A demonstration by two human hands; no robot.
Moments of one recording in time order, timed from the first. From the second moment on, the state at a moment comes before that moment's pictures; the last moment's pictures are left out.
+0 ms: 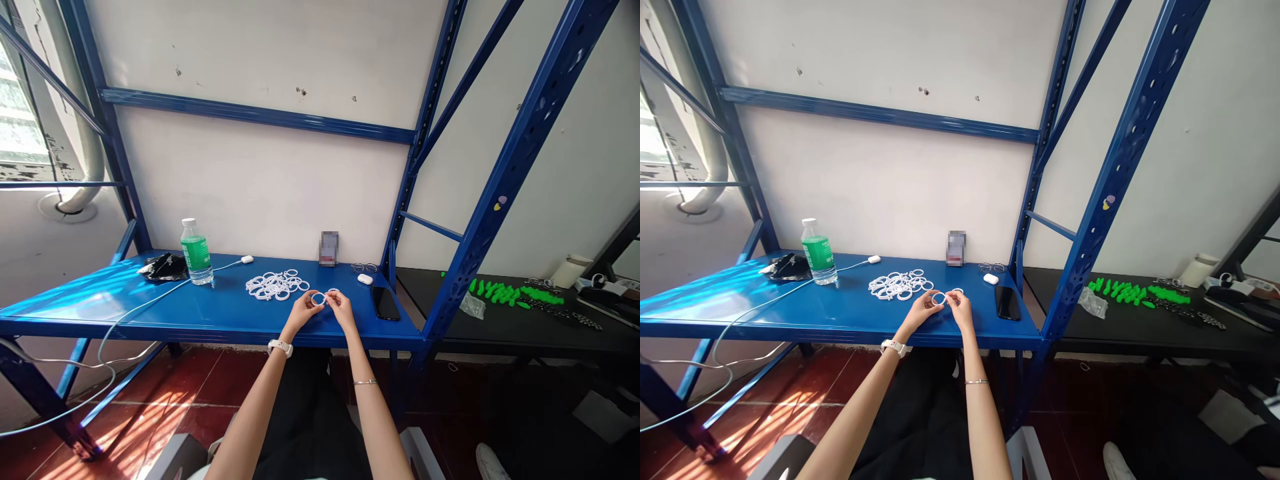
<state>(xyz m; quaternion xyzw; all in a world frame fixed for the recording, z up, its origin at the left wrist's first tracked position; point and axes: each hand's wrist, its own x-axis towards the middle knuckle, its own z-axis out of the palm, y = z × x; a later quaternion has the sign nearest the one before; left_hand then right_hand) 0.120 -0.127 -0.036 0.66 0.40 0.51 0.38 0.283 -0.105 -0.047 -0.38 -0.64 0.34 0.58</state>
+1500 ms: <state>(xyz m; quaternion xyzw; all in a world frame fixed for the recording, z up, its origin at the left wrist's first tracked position) 0.121 -0.131 -0.030 0.64 0.44 0.50 0.38 0.284 -0.104 -0.049 -0.39 -0.62 0.34 0.59</state>
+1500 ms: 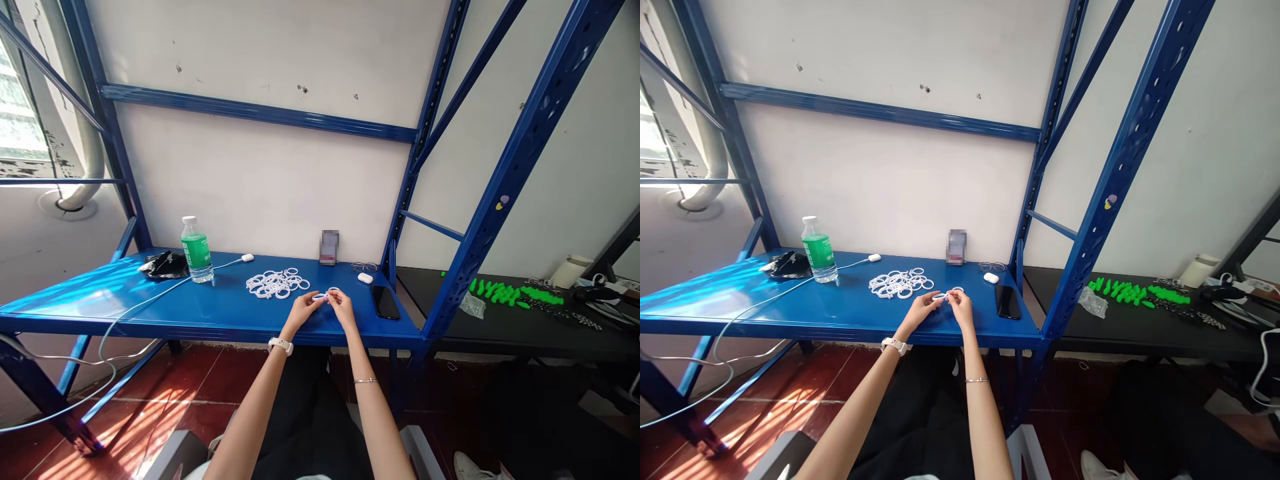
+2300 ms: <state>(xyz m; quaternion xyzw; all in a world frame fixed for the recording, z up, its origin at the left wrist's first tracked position) 0.122 -0.125 -0.035 0.63 0.42 0.53 0.37 0.281 -0.108 -0.045 -0.37 -0.64 0.36 0.58</state>
